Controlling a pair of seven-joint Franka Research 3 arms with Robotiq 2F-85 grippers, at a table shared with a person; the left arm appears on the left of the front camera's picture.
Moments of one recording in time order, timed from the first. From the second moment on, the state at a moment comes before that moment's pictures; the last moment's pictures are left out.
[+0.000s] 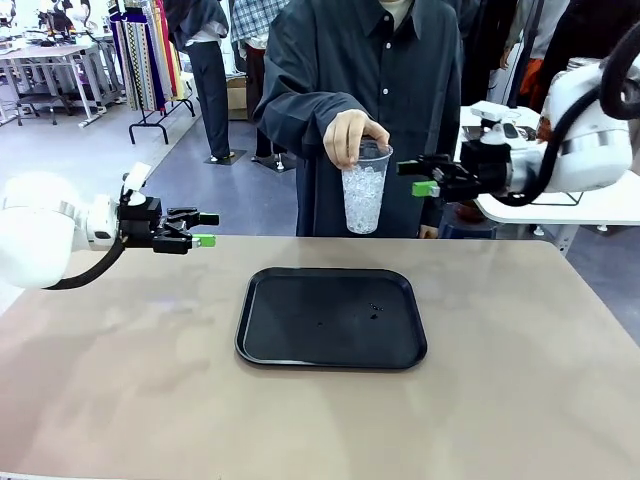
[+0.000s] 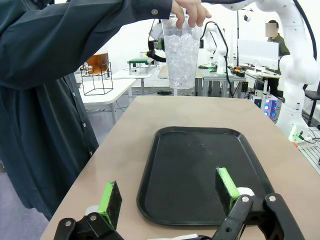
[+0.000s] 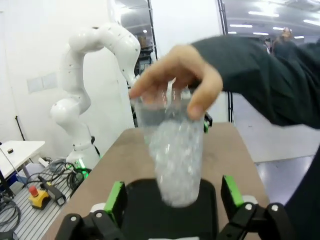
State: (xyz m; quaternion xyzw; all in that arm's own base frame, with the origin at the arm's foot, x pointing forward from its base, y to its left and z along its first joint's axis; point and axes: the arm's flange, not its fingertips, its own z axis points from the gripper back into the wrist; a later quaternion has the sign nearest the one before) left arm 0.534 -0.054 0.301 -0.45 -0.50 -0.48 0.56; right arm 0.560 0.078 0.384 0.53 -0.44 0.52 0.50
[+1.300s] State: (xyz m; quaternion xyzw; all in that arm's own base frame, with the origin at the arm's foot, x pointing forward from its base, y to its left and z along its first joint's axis) left arm 0.534 -0.054 0.301 -0.45 -0.50 -0.48 0.56; right arm 0.523 -0.016 0.312 0.49 -0.48 0.51 0.52
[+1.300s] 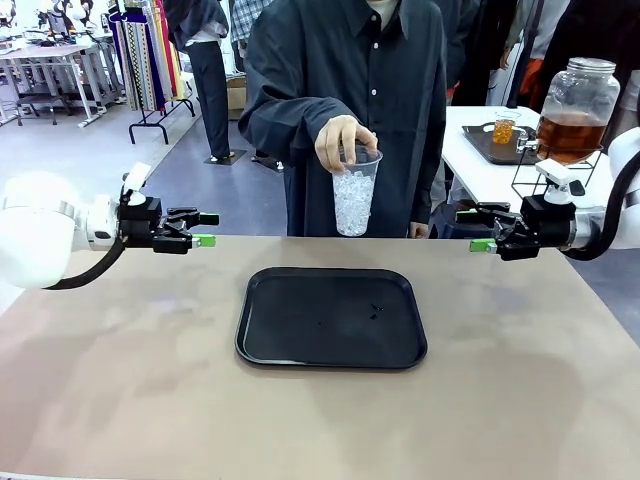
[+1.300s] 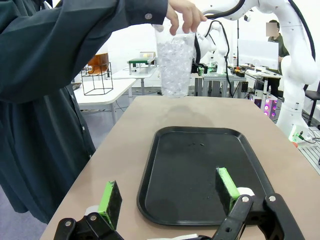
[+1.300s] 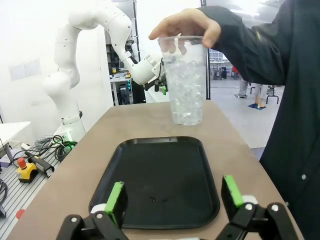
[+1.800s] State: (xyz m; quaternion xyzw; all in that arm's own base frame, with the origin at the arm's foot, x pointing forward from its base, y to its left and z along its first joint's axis) left arm 0.534 -0.054 0.301 -0.45 -0.50 -0.48 0.56; right arm 0.523 -0.016 0.312 0.49 -0.48 0.51 0.52
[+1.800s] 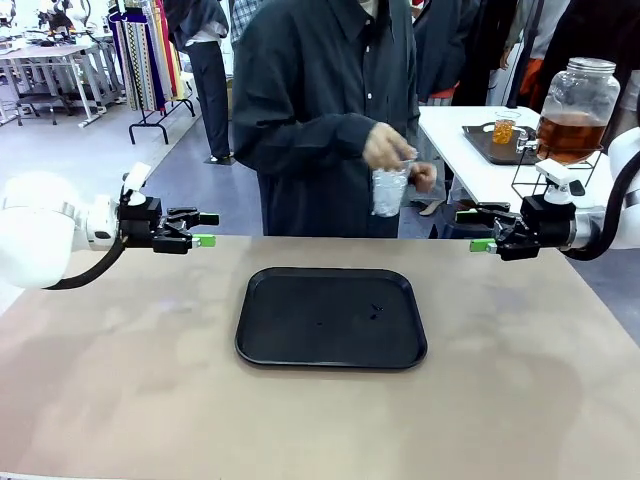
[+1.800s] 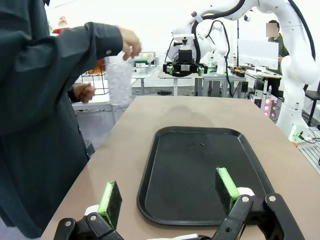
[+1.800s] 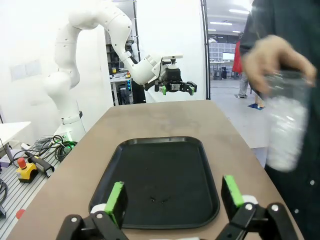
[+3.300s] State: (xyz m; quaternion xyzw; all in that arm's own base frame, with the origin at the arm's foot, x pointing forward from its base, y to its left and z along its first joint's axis) left arm 0.534 -0.054 0.301 -0.45 -0.50 -0.48 0.56; right arm 0.523 -0.016 0.312 0.49 -0.48 0.51 0.52
